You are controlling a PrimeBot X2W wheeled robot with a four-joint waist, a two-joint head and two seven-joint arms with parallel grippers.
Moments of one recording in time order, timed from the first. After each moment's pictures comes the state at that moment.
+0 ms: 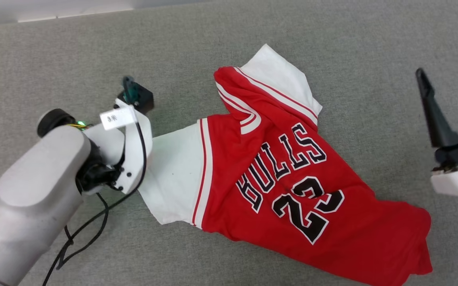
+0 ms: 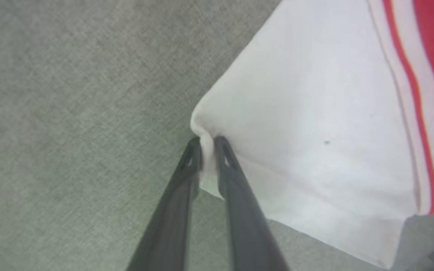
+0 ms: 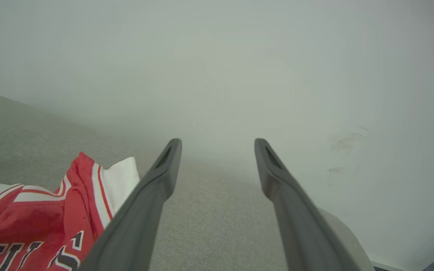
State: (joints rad) left arm -0.91 0.60 -0.88 0.37 -0.81 -0.13 0.95; right arm -0.35 -0.42 0.09 -0.11 0.21 0.13 -0.16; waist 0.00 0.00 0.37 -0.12
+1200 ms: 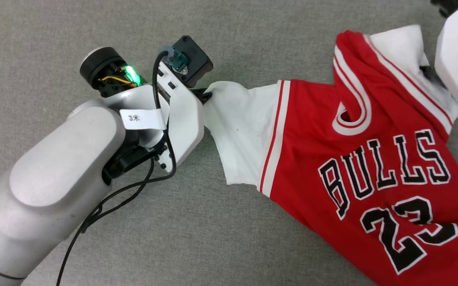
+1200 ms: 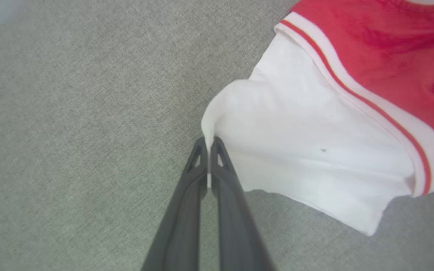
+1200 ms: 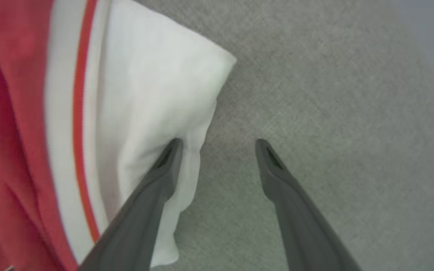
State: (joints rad) left arm -1.00 0.57 -0.88 0.06 -0.73 -0.11 0.64; right arm -1.29 -0.78 1.04 0.35 0.87 0.13 0.89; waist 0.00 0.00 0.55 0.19
